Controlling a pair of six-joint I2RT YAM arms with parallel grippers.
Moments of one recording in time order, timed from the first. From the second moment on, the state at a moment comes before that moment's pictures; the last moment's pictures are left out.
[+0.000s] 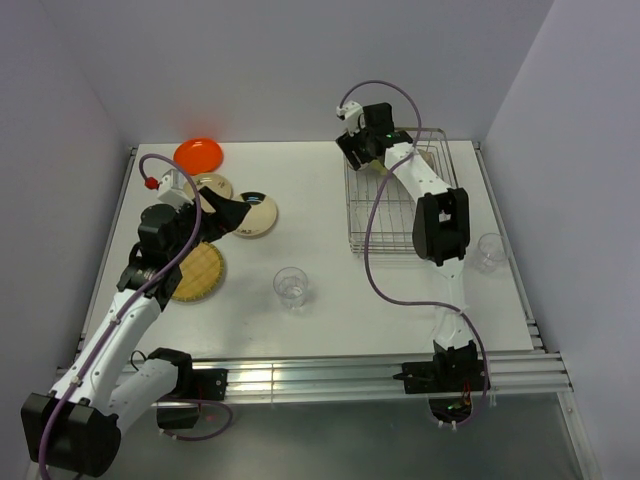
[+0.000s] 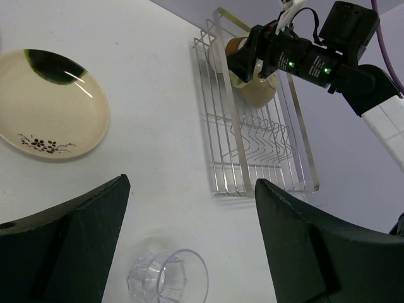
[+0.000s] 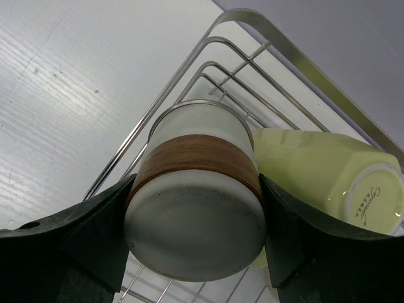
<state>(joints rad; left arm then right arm) -0.24 0.90 0.72 -0.02 0.20 -0.74 0.26 2.35 2.14 -0.49 -0.07 -0.43</state>
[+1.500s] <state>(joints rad) -0.23 0.96 0.71 -0.02 0.21 -0.74 0.23 2.31 2.03 -0.48 -0.10 -0.51</state>
